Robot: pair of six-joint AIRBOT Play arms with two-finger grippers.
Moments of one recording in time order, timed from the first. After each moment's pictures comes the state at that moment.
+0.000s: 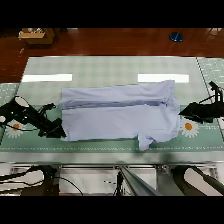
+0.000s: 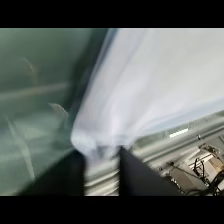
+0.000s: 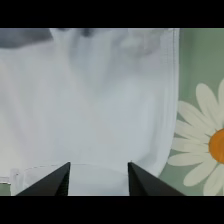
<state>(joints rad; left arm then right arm) 0.22 -1.43 0.70 1.11 -1.38 -1.32 -0.49 -1.11 0.81 -1.08 1.31 1.25</state>
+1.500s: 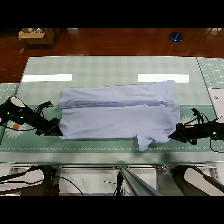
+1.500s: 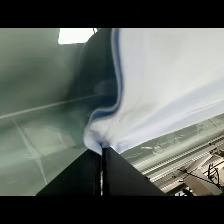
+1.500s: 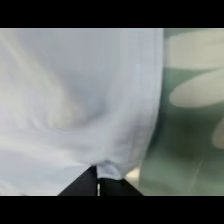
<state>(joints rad) 0.29 -1.40 0.71 1.11 -1.39 -1.22 -0.53 -1.15 0.47 -1.05 1.22 1.24</state>
